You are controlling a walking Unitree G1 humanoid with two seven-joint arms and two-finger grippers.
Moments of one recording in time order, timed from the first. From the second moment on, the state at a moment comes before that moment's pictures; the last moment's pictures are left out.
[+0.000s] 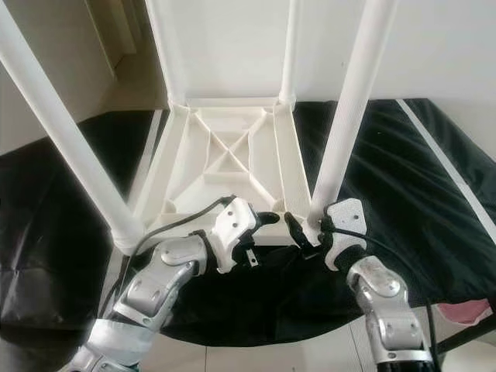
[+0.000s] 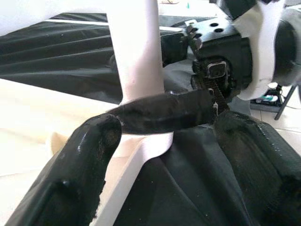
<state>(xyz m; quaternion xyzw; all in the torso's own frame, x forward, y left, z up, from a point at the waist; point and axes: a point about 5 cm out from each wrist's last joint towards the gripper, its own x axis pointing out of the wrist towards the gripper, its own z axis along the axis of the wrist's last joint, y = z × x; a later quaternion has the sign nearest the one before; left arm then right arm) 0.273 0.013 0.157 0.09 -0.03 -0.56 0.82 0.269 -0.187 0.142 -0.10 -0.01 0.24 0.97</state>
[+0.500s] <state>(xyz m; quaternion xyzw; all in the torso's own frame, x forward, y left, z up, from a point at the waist) 0.273 0.014 0.156 0.09 -0.03 -0.56 0.82 0.284 -0.190 0.134 -0.13 0.01 0.28 0.95</state>
